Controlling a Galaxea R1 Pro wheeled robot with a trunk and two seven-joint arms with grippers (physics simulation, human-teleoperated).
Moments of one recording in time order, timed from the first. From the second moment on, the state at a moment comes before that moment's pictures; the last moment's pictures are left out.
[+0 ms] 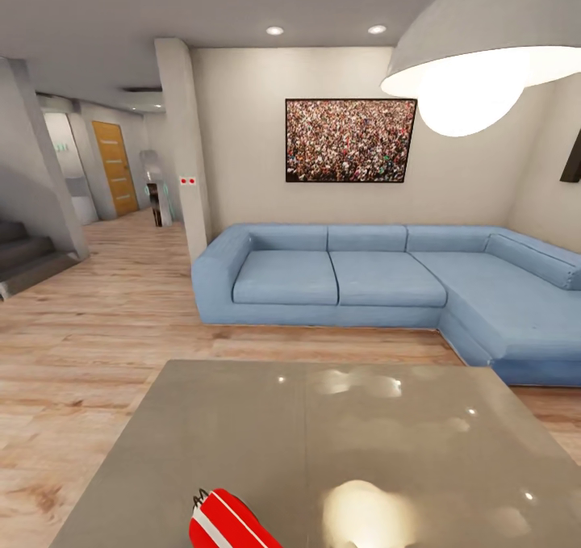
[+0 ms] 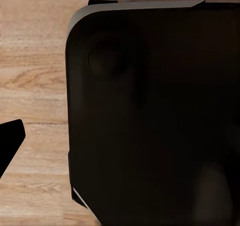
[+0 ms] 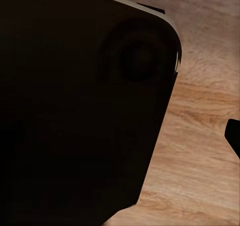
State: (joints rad) left arm 0.00 0.00 0.00 -0.03 0.03 -0.05 -0.01; right arm 0.00 0.00 0.35 -0.01 -0.11 -0.09 0.01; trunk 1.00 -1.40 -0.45
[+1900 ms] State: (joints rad) left arm 0.00 0.00 0.00 -0.03 0.03 -0.05 -0.01; right arm 0.00 -0.01 0.35 -0.01 -0.11 -0.09 0.00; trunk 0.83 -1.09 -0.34
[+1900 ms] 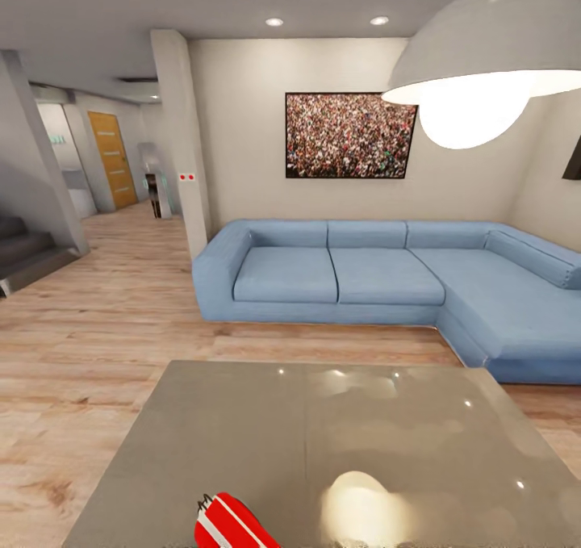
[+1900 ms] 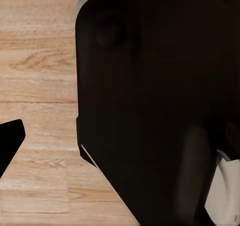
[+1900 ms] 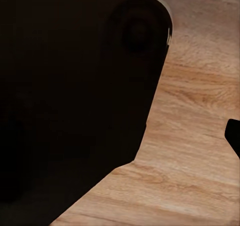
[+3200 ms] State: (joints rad) left arm 0.00 0.00 0.00 -0.03 0.03 -0.05 -0.01; right arm 0.00 -0.01 0.35 -0.01 -0.11 -0.09 0.00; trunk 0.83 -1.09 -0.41
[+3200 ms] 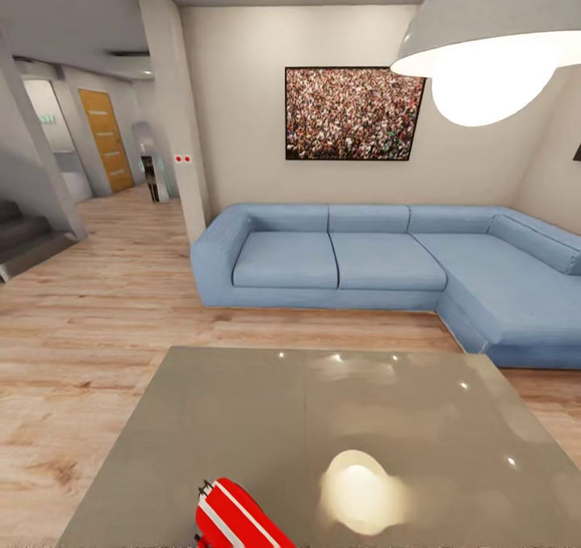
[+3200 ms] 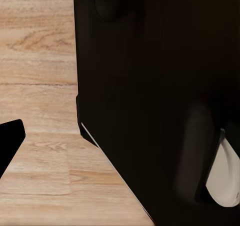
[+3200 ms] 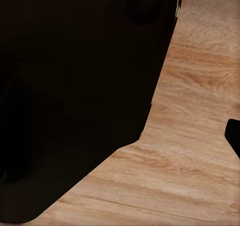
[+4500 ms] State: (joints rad) left arm 0.00 0.00 0.00 -0.03 0.03 -0.05 -0.01; right arm 0.00 -0.01 0.35 -0.01 -0.11 -0.09 0.00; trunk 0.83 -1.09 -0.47
